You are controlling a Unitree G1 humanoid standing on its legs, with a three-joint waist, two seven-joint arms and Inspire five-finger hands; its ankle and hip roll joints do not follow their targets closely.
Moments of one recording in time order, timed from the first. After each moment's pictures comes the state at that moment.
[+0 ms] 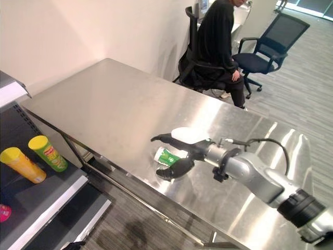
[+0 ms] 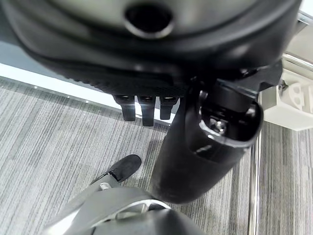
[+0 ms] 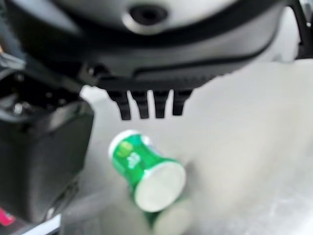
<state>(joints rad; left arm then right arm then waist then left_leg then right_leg) 0.05 0.27 -0.11 1.28 0.12 -0.08 0.07 -0.42 -1.19 0.59 -0.12 -0.06 -0.21 0.20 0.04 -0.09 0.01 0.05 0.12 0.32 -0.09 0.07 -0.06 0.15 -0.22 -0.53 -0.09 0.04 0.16</state>
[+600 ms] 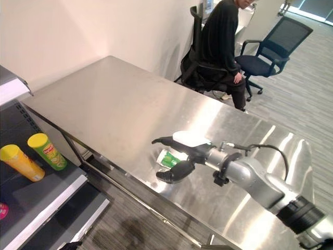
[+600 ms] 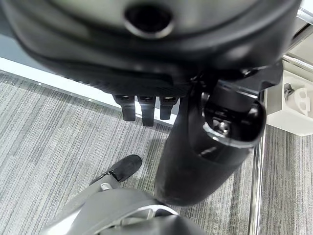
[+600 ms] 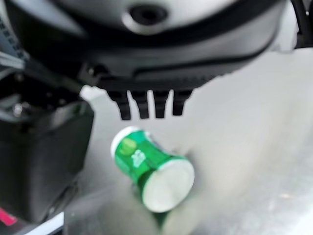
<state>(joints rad) 0.05 0.29 -0.11 1.27 0.12 -0.08 0.07 -0.35 -1.16 0.52 -0.13 -0.07 -0.21 0.24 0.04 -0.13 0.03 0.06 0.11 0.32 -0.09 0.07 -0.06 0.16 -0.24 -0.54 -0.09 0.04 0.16</state>
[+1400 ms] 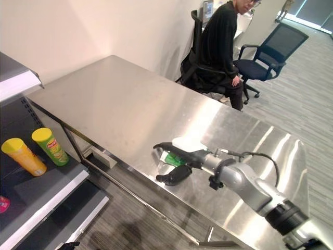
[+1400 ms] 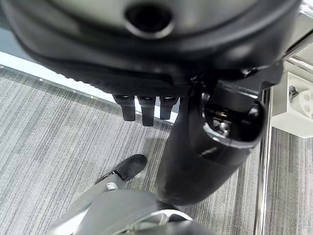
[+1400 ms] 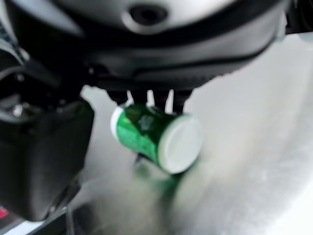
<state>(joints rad) 0.05 0.30 -0.10 1.28 0.12 -0.08 0.08 -0.33 -1.05 0.53 -0.04 -0.15 -0.20 0.23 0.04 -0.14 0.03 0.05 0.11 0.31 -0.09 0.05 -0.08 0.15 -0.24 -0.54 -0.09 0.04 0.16</state>
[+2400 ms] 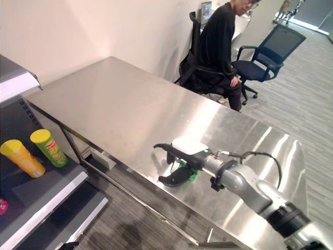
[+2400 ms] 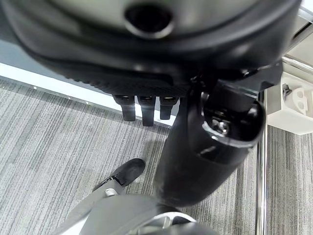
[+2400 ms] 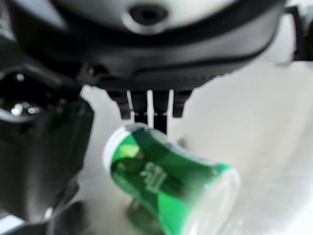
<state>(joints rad) 0.07 0.31 -0.12 1.25 0.14 -0.08 0.11 -0.26 -1.00 0.46 -0.01 -0.31 -0.25 0.13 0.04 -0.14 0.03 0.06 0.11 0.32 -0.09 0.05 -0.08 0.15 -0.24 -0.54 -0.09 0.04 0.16</state>
